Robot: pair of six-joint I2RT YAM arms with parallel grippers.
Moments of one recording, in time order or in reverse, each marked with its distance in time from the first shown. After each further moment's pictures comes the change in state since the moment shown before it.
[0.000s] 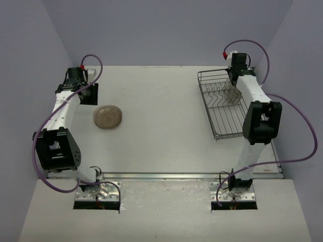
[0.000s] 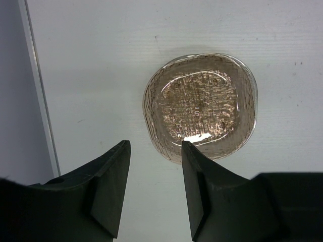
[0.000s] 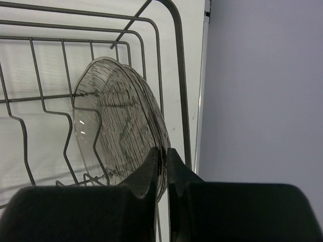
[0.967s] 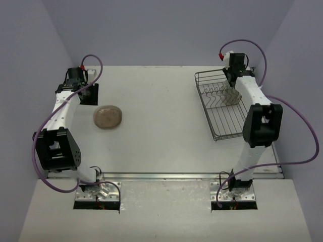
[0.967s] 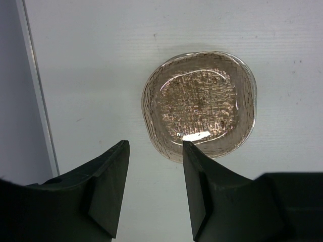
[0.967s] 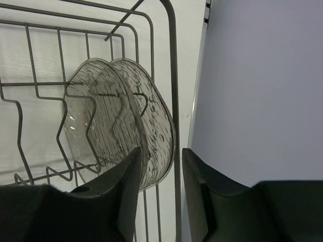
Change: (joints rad) left arm 0.000 0.000 0.000 -0.007 0.004 0.000; right arm 0.037 -0.056 -0.034 -0.014 0.025 -0.083
